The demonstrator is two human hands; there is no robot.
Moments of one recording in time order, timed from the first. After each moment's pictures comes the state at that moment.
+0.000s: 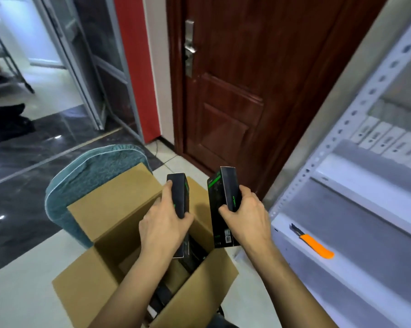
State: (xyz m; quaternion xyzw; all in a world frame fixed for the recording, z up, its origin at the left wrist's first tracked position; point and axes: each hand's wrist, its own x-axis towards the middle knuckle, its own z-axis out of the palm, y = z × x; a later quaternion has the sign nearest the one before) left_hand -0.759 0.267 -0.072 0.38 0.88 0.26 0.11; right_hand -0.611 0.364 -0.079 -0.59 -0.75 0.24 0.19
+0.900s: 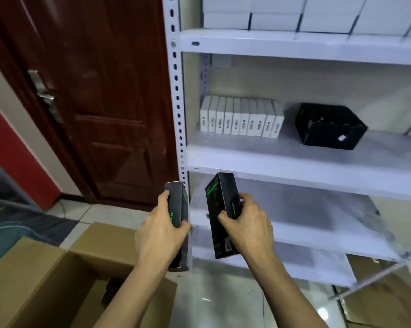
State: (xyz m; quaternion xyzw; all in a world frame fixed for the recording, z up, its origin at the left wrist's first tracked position) left_hand -0.559 0.324 -0.027 0.61 0.73 0.26 0.15; right_hand -0.375 0.324 -0.034 -0.75 -0.55 0.17 0.33
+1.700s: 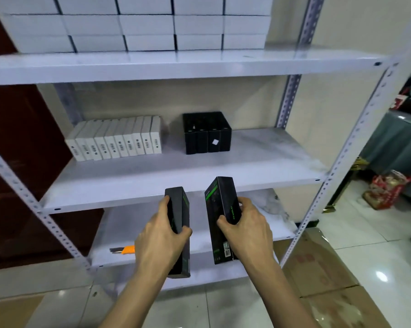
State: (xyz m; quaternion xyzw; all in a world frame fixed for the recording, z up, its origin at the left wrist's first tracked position) left_hand -0.229 0.319 -0.016 0.74 0.60 0.26 0.17; right_hand -0.057 0.265 -0.022 -0.81 -0.43 0.10 0.37
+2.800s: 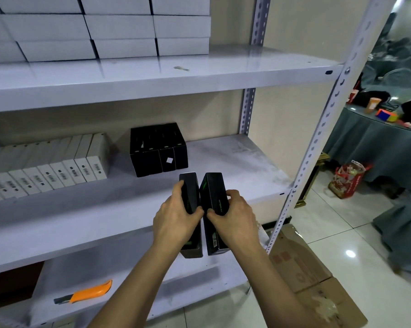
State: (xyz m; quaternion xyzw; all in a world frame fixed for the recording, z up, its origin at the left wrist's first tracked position) left_hand -0.047 0.410 -0.001 0.78 0.52 0.26 0.25; right_hand 0.075 0.334 -0.009 -0.83 -0.38 0.13 0.39
